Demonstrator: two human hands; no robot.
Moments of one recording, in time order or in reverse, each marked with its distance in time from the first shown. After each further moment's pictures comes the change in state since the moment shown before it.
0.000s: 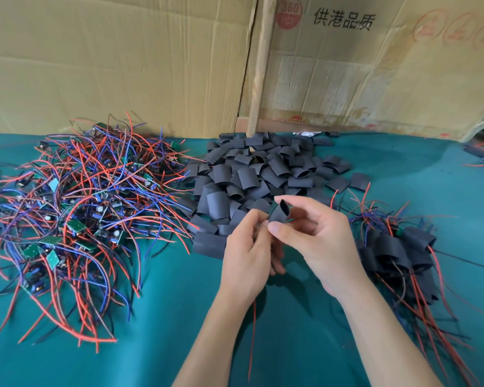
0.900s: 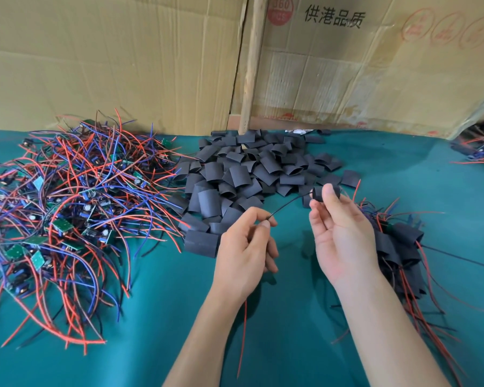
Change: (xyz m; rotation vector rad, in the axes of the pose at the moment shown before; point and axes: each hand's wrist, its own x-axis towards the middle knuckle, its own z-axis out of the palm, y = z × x) left_hand -0.001 0.001 0.001 0.017 -0.047 0.021; right_hand 0.009 0.001 -0.016 0.769 0.487 0.225
